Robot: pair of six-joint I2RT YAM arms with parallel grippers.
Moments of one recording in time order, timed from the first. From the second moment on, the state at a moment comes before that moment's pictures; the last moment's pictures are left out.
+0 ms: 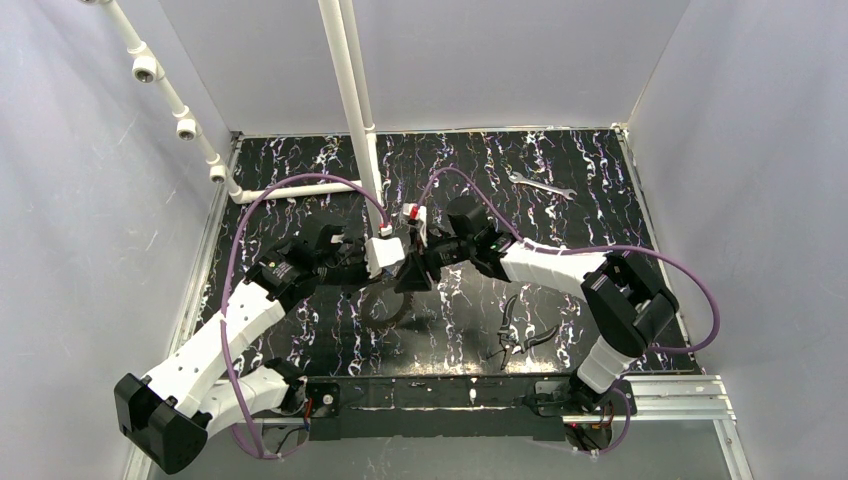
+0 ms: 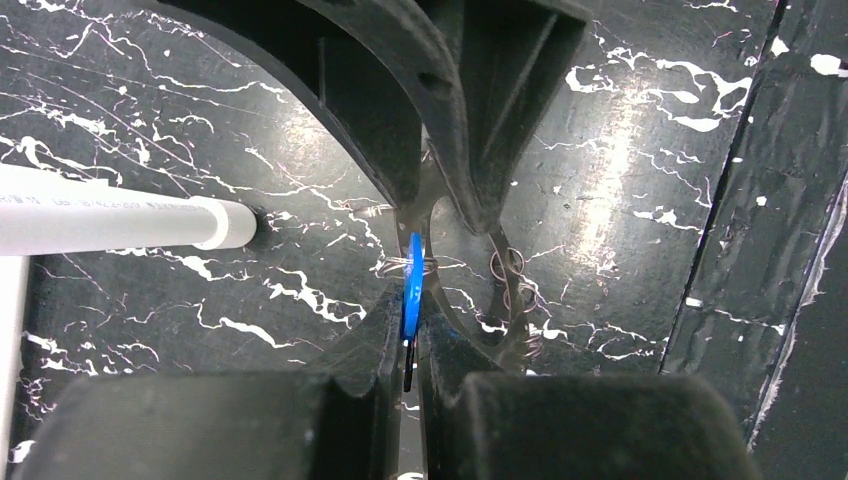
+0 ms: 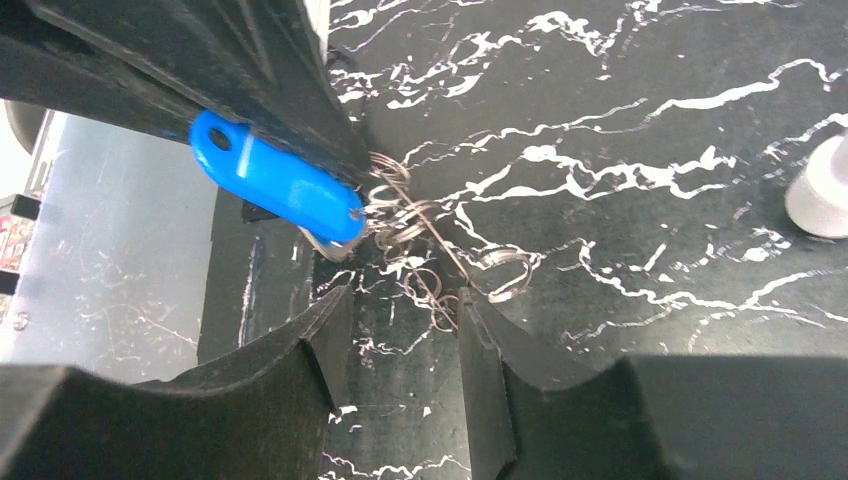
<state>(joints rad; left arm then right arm) -0.58 0.99 0.91 -0.71 0.41 0.62 0.81 1.65 0.97 0.22 -0.88 0.10</state>
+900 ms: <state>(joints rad) -0.56 0.99 0.91 -0.71 0.43 0.57 0.86 1.65 1.02 0.22 -0.80 0.13</state>
